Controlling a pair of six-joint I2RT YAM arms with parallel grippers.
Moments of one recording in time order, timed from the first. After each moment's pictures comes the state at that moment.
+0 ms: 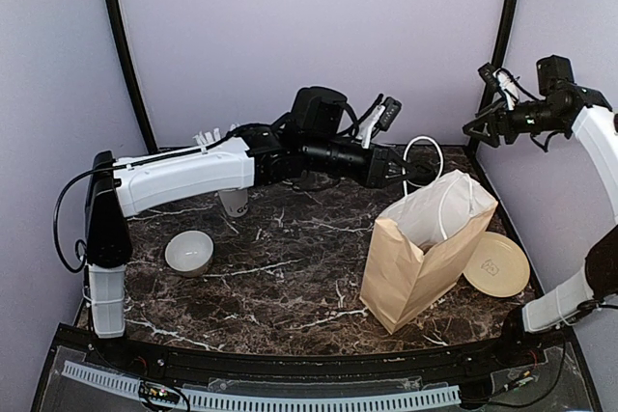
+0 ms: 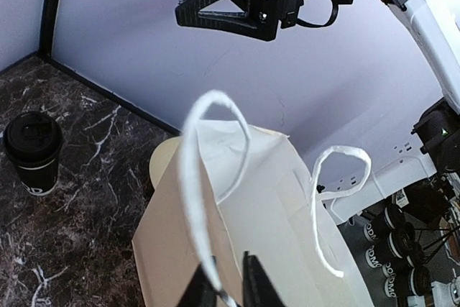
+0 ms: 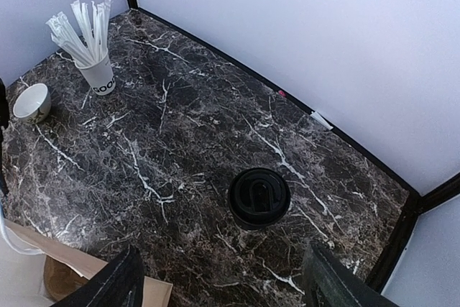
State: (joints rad) left arm -1.01 2.02 1.90 -0.17 0.46 -0.38; right arm -0.09 1.35 1.58 -0.97 -0.72 -0.57
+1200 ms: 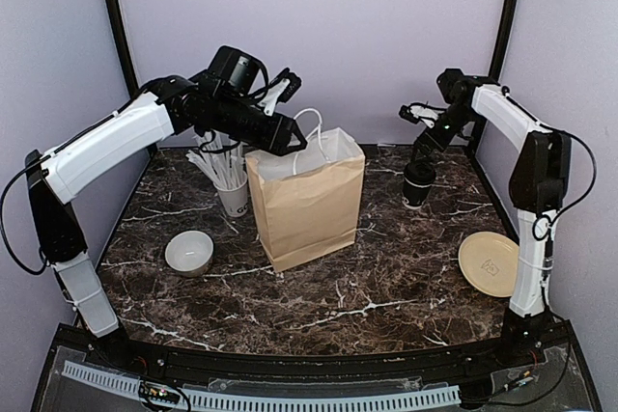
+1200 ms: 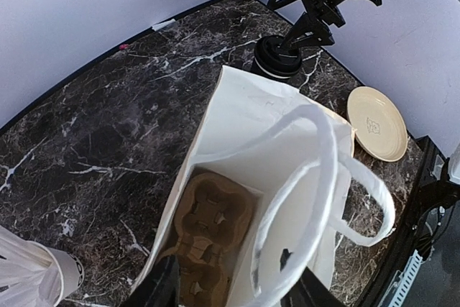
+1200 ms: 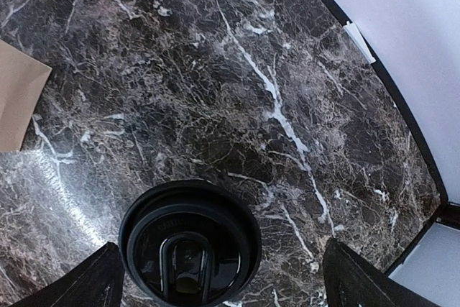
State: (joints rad) left arm -0.75 1.76 1.87 -0.79 0.16 -0.14; right arm 0.16 2.14 2.15 -1.16 -0.27 -0.73
